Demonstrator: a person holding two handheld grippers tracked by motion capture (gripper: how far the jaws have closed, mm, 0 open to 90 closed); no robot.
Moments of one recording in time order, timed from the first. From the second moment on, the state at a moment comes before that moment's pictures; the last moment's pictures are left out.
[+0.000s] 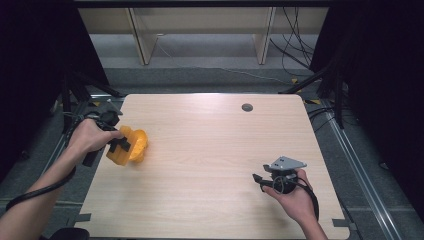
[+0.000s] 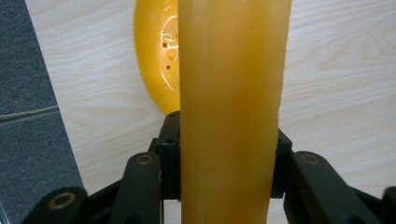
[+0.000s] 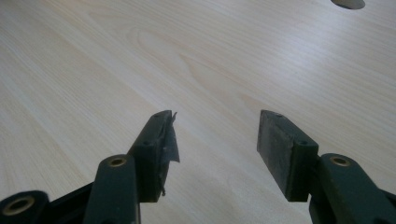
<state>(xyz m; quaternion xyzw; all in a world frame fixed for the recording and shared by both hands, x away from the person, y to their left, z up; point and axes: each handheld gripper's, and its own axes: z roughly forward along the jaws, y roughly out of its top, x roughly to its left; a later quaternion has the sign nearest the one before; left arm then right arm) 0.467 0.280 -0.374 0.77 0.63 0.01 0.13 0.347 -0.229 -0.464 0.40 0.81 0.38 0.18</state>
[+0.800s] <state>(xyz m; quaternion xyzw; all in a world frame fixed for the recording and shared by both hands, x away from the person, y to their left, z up) 0.485 0.281 -0.376 0.76 0.64 0.02 0.13 0.348 -0.229 -0.464 0.40 0.81 0.38 0.18</state>
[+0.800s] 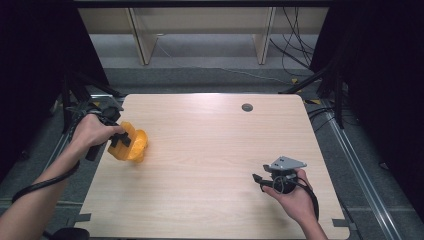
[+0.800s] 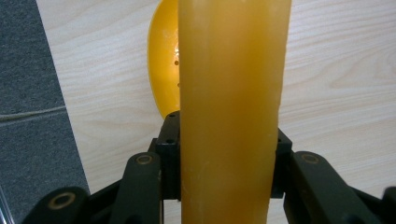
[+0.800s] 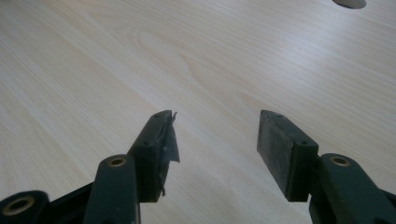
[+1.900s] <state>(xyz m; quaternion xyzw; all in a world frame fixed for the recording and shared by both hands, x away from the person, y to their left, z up) 0.509 0.278 -0.389 0.76 0.64 0.03 0.12 0.349 -0.230 -0.465 0.39 0.82 0.38 0.18</state>
